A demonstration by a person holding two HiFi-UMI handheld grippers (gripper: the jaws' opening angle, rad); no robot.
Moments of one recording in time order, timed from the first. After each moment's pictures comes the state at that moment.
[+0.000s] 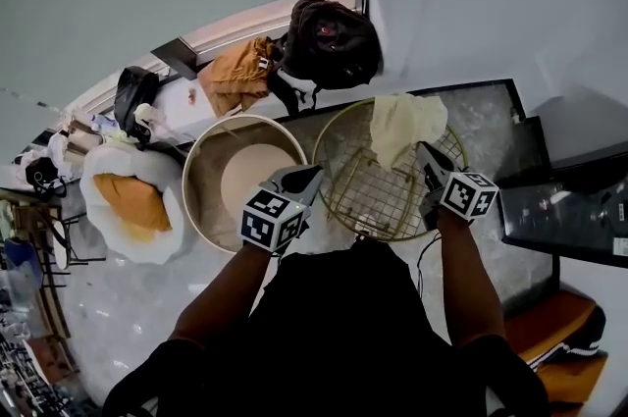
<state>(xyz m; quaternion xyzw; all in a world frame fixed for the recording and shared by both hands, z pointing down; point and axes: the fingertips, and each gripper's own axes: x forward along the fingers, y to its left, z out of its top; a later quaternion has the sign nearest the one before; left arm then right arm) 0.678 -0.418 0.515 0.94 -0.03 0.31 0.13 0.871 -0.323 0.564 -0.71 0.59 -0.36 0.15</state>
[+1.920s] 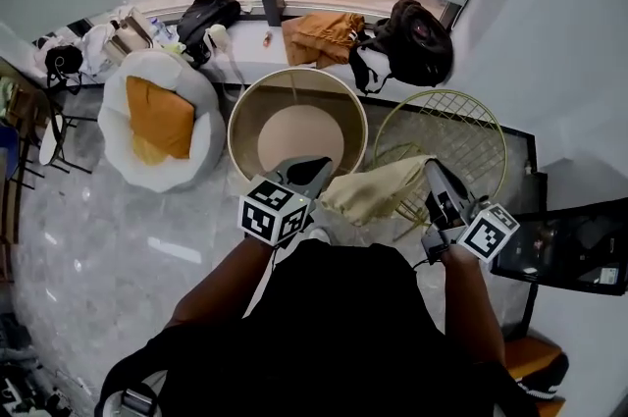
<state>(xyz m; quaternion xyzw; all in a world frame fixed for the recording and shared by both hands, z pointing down) 0.379 -0.391 0.461 0.96 -0.14 0.19 0.17 0.531 -0.310 0.399 -0.57 0.75 -0.29 0.19</state>
